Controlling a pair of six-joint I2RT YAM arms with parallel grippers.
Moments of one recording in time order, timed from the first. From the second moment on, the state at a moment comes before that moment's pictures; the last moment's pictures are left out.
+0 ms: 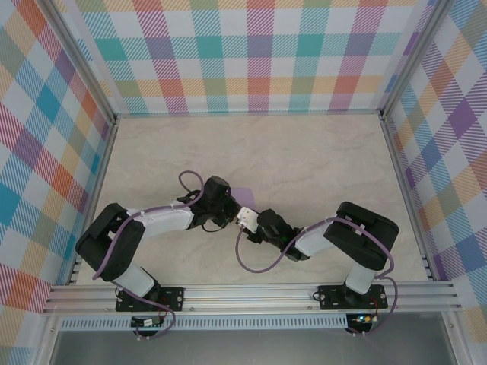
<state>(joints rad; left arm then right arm) -0.68 1.56 0.75 -0.06 0.18 -1.44 1.00 1.73 0.50 0.69 0.18 -0.29</state>
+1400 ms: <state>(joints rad) -0.52 1.46 0.49 0.35 0.40 -1.24 0.71 1.65 0.49 0.62 -0.35 0.42</state>
